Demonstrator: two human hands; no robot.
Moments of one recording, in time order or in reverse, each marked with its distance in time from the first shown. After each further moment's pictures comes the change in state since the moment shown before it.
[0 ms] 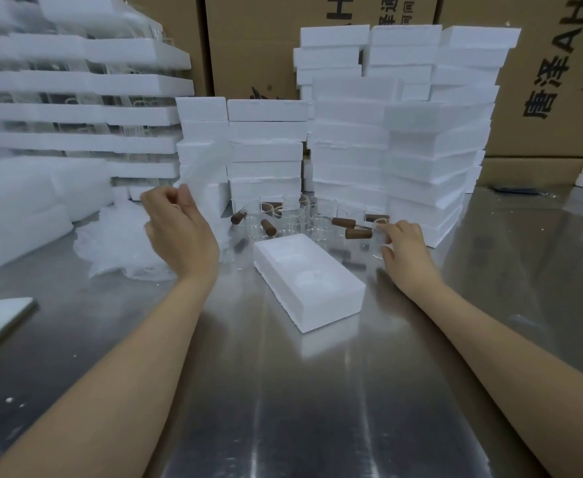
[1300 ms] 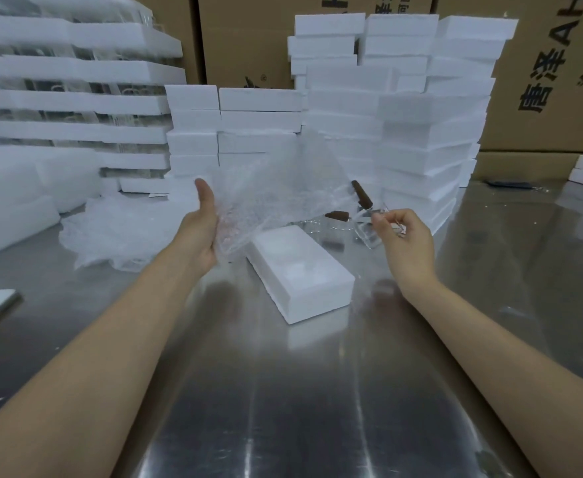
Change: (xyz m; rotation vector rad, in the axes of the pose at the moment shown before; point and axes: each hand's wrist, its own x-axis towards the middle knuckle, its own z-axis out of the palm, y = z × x) left_hand 0.000 0.021 -0.006 -0.436 -0.902 -0.875; right_hand -0.020 -0.039 -0.022 0.827 0.274 0.273
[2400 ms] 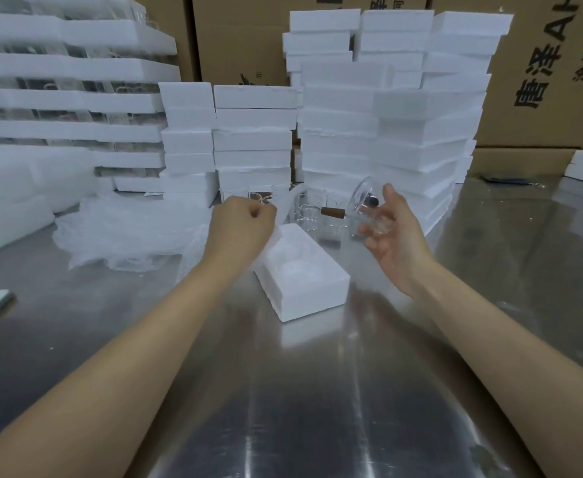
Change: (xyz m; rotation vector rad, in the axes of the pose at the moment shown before) left_hand -0.035 -0.008 0.044 0.730 0.133 0.576; right_hand 0.005 -0.021 0.000 0.655 -0.185 0.451
